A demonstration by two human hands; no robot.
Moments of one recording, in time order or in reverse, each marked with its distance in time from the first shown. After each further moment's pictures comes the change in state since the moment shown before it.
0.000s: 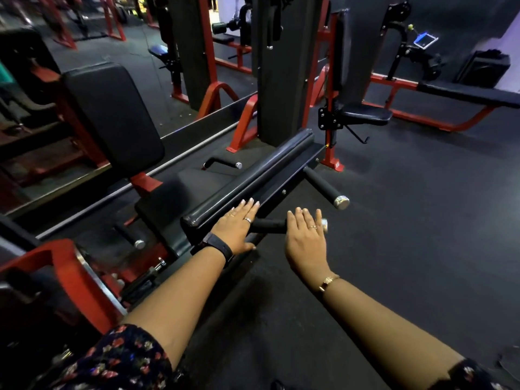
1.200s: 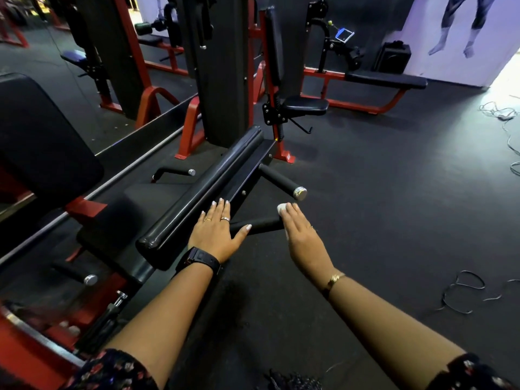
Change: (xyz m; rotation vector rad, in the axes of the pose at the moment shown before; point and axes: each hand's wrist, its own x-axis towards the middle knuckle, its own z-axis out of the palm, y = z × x) left_hand 0.016 0.030 0.000 -0.045 0.077 -0.081; right_hand -0.032 0.056 -0.009 0.337 -0.031 0.103
